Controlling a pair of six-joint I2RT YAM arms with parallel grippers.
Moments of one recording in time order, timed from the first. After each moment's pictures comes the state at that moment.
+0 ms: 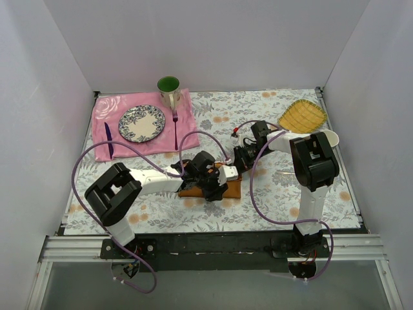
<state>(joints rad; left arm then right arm) -0.86 1.67 0.87 -0.03 0.46 0.27 0.34 1.99 1.18 -0.53 -0.90 -0.16</state>
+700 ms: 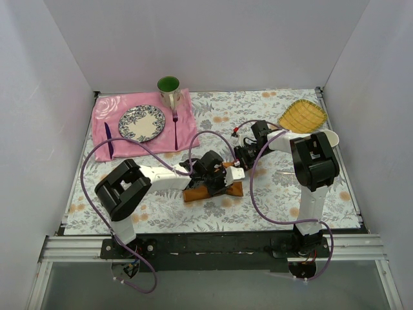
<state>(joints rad) -0.91 1.77 0.96 -0.06 0.37 0.38 0.33 1.99 1.18 -0.53 -0.90 -0.17</state>
